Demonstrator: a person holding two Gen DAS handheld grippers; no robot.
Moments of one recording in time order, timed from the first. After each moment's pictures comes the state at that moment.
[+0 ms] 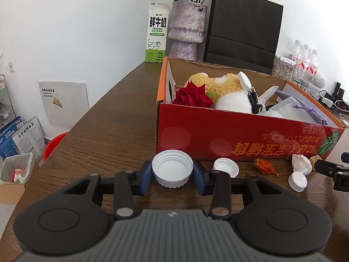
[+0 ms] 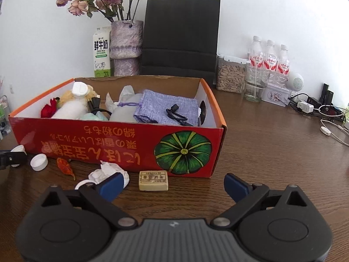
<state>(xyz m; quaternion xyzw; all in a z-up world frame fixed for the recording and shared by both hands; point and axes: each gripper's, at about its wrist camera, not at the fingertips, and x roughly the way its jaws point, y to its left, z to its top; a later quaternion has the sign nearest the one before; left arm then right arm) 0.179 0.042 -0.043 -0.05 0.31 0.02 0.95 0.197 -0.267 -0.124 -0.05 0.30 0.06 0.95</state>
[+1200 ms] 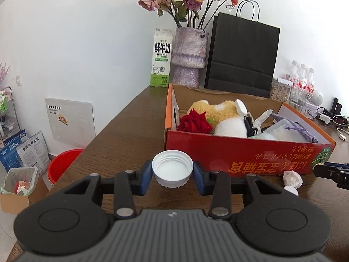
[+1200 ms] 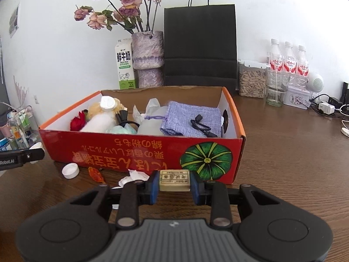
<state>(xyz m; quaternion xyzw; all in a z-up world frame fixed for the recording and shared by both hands) 0.150 0.044 -0.020 -0.05 0.24 0.03 0.97 0.175 -0.280 -0.098 0.00 0.26 0.15 0.95</state>
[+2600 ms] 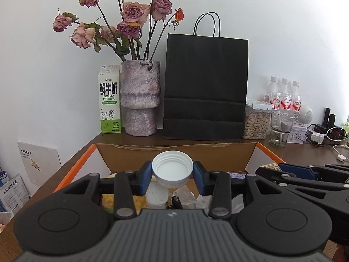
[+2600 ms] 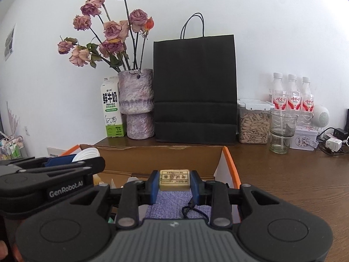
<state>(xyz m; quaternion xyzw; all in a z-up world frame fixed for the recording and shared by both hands) 0.274 -0.073 0.006 -0.01 0.16 0.00 0.99 0.275 -0.265 -0.077 0.01 0.18 0.12 0.98</state>
